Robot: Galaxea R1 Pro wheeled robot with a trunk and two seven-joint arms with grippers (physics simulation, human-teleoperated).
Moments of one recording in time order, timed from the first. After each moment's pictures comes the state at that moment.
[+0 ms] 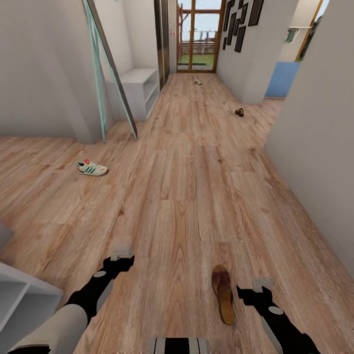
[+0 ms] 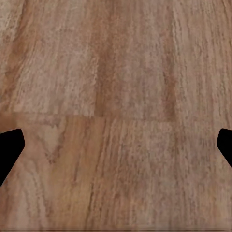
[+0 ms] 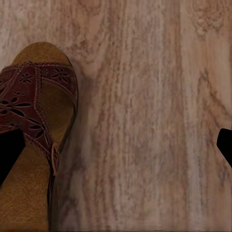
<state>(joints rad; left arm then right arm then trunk) -0.69 0.02 0.03 -0.42 0.00 -0.01 -0.01 -0.45 -0.10 -0.01 -0.57 0.00 0.01 0.01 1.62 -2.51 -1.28</state>
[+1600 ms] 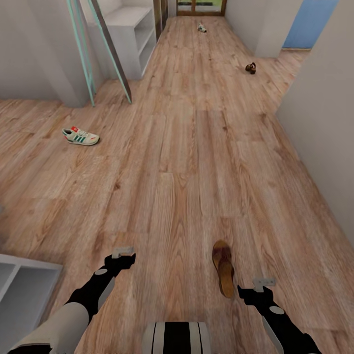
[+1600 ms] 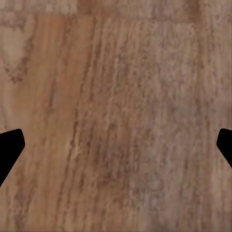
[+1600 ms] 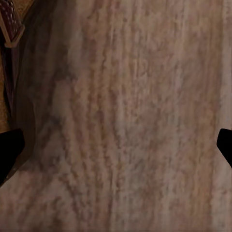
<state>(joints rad) -0.70 0.01 0.02 -0.43 0.00 0.00 -0.02 -0.45 -0.11 -0.02 -0.57 0.00 0.01 0.01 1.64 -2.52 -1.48</state>
